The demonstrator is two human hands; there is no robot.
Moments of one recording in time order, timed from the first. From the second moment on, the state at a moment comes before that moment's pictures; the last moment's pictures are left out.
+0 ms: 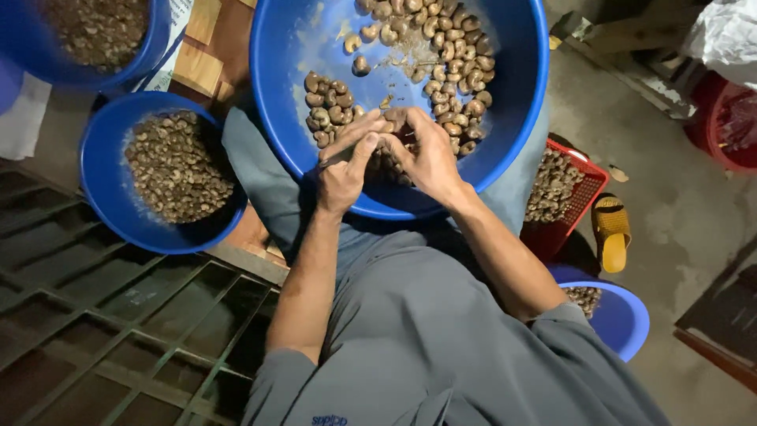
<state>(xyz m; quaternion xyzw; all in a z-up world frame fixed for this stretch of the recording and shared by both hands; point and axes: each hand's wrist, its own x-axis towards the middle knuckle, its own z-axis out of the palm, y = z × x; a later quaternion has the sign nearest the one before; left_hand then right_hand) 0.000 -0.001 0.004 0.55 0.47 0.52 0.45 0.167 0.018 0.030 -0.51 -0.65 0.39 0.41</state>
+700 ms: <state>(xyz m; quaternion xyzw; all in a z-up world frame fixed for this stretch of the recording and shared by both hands) -0.001 0.001 -0.005 0.55 0.48 0.53 0.43 0.163 0.020 0.024 -0.50 -0.58 0.48 0.43</state>
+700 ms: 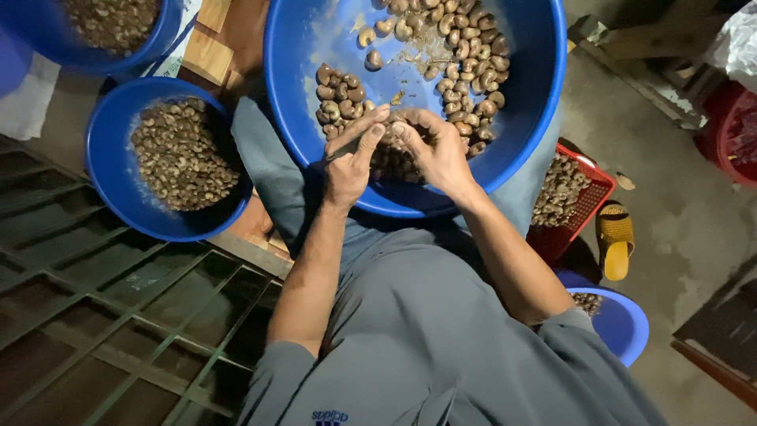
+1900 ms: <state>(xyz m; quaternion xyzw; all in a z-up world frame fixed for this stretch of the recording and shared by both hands) -0.001 0.001 -0.004 0.55 0.53 0.44 0.48 0.538 -0.481 -0.228 -0.97 0.12 0.04 0.19</state>
